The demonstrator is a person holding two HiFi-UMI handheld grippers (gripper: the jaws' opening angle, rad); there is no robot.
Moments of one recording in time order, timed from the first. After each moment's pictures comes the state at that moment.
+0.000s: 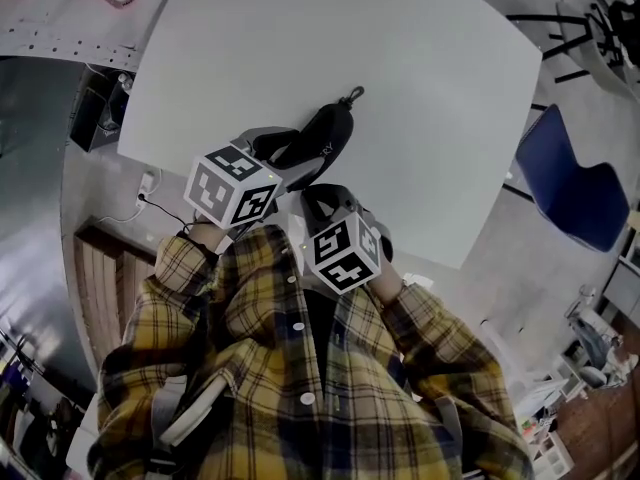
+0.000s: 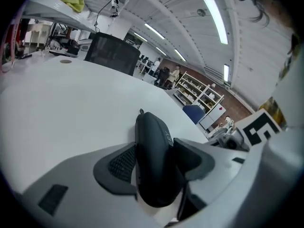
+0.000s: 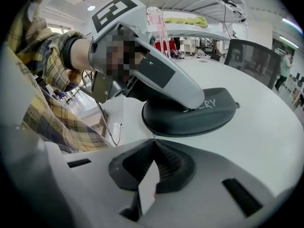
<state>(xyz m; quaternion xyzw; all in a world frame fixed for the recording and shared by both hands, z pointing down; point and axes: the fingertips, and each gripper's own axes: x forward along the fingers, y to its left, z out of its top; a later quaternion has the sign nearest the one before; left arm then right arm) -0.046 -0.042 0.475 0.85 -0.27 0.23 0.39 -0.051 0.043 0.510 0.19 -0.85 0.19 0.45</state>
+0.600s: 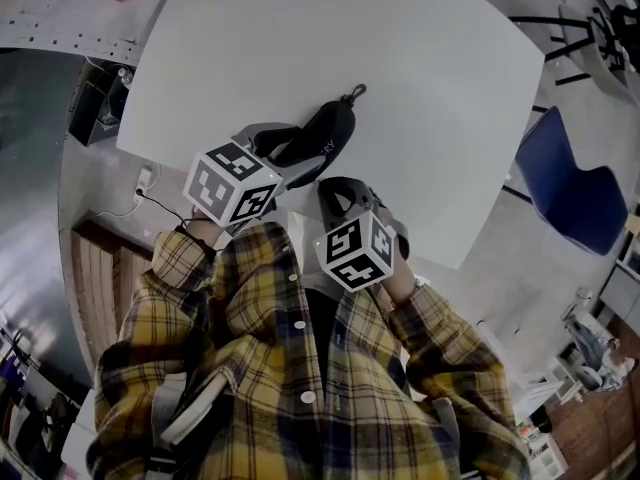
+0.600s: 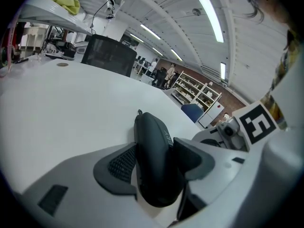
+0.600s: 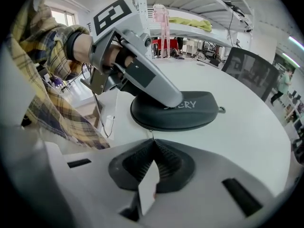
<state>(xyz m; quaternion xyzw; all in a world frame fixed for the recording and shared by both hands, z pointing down) -0.041 -0.040 0.472 0.86 -0.26 0.23 0.37 -0.019 0.029 0.505 0.20 -0.84 0.14 0.49</state>
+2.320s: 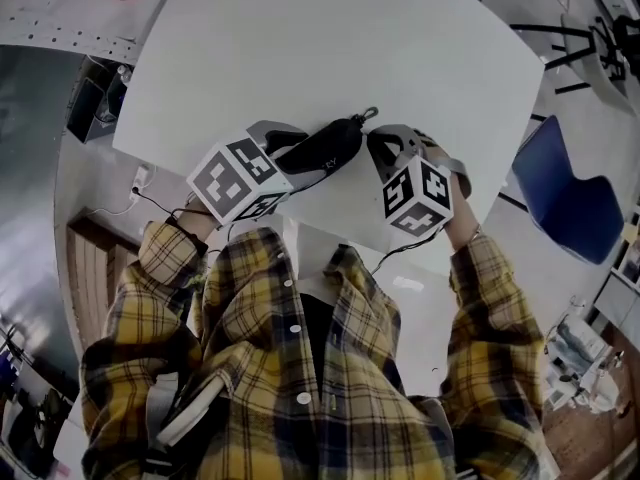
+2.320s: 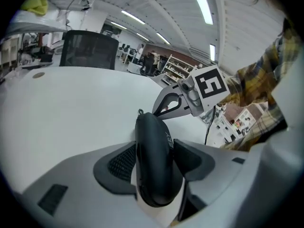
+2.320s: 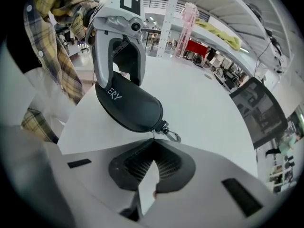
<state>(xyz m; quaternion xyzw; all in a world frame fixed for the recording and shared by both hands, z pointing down) -0.026 -0.037 0.472 0.87 -0.18 0.31 0.33 0.042 -0.079 0.508 0.10 -0.83 -0.05 0.55</state>
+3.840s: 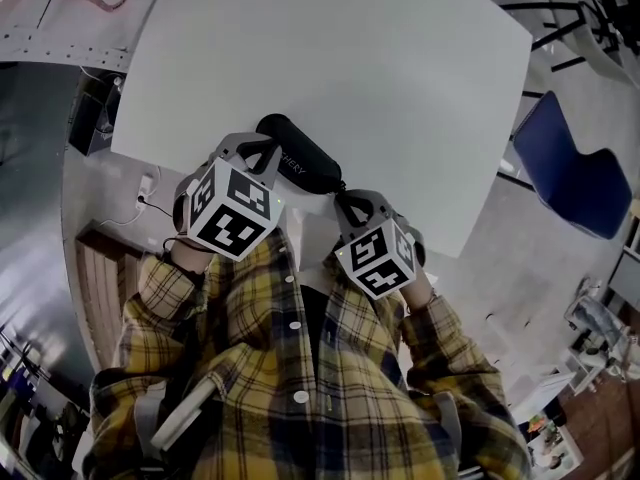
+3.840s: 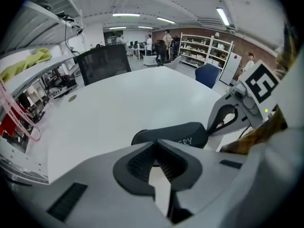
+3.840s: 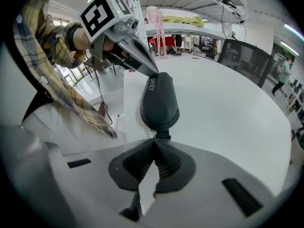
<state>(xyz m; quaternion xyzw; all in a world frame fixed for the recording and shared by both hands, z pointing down) -0.069 -0.020 0.465 0.81 -0.32 0.45 0.21 0.035 0.061 0.502 0.20 -0.83 0.18 0.48</state>
